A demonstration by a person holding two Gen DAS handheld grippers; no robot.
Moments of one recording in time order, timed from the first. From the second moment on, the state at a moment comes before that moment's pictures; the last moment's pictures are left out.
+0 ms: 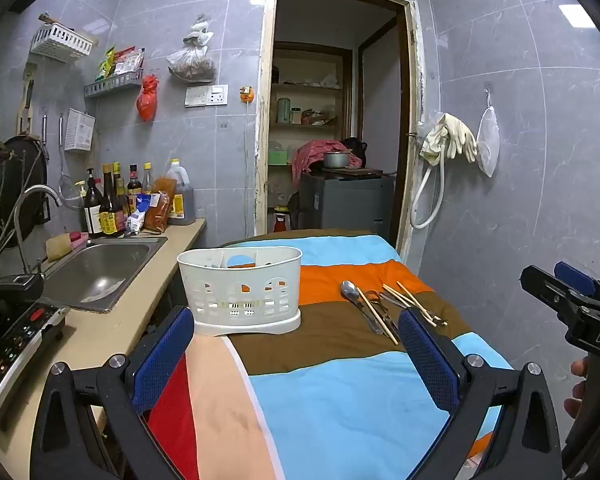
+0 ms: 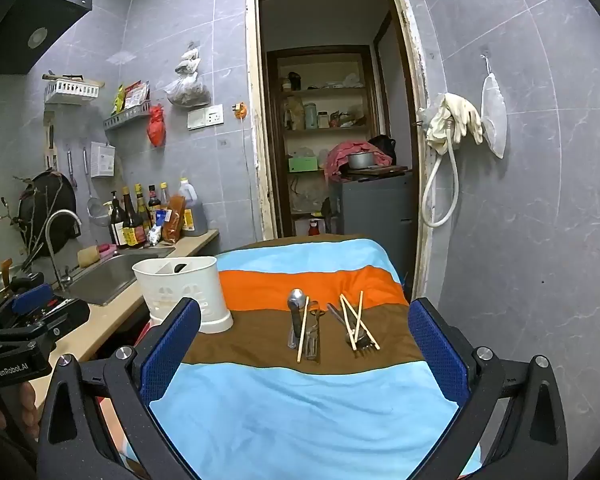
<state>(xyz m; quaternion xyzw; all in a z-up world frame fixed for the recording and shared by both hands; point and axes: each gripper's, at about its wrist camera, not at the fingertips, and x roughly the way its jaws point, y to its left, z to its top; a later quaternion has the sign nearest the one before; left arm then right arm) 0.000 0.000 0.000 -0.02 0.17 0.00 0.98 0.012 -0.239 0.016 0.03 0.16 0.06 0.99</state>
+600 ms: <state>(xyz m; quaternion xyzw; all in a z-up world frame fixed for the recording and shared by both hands) 0.000 0.000 0.000 -0.02 0.18 0.00 0.98 0.011 -0.240 0.015 0.03 0.16 0.06 0.98</state>
